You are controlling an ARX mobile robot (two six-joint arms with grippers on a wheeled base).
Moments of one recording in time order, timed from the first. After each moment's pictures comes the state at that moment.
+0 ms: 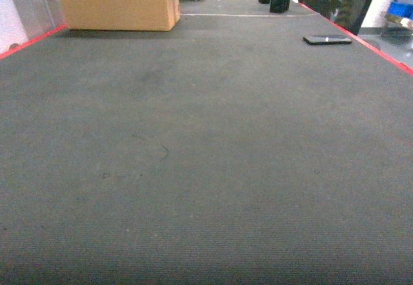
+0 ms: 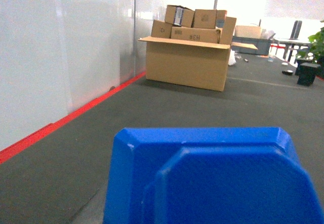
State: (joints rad) left arm -0.25 0.81 0.16 0.83 -0.52 0.02; right arm 0.34 0.58 0.11 0.69 0.49 -0.01
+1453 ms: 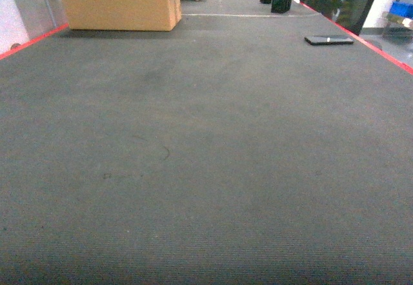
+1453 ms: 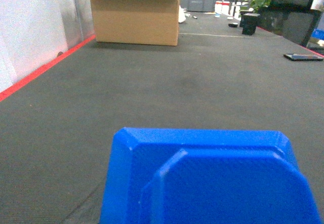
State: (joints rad) left arm 0.00 0.21 0.01 0.21 0.00 0.00; right arm 0.00 0.01 0.01 -0.01 0.00 -0.01
